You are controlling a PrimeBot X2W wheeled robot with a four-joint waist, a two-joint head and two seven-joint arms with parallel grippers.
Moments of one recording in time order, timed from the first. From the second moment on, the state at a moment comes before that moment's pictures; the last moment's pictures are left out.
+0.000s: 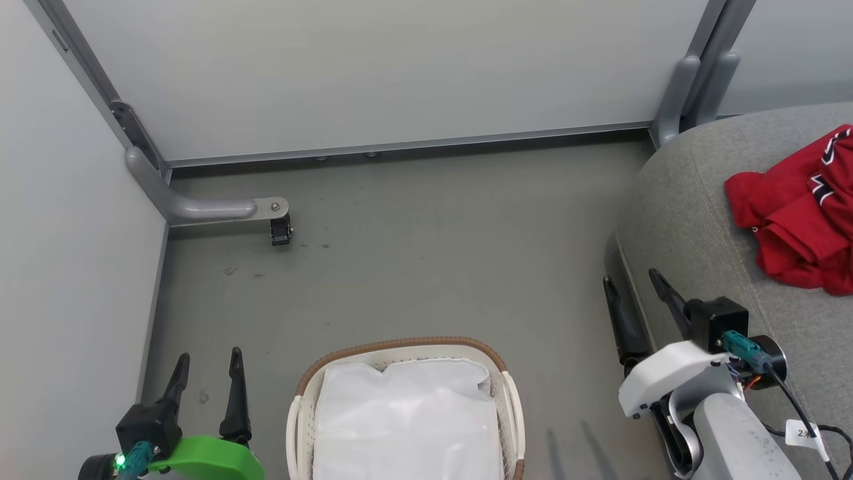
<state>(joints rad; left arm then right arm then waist) -0.05 0.07 0.01 0.38 -0.18 -0.13 -0.26 -0.28 -0.05 0.06 0.49 0.15 0.13 -0.26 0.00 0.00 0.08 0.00</state>
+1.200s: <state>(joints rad) 0.04 0.04 0.01 0.36 -0.40 -0.13 -0.22 -0.15 -0.04 0.04 0.49 0.36 0.13 -0.21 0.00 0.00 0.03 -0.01</state>
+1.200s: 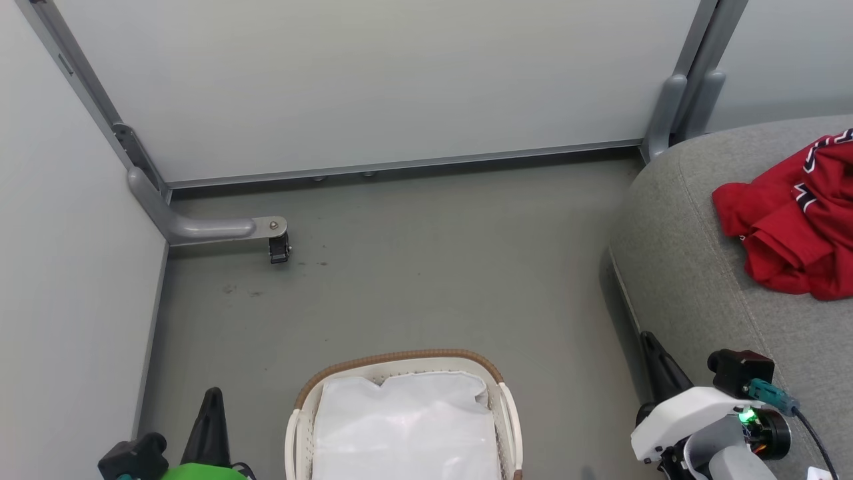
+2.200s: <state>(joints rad) -0.01 0.04 0.05 0.32 -0.87 -0.13 -0.09 -0.14 -0.04 -0.02 0.40 0.83 0.13 -0.09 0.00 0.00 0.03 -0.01</state>
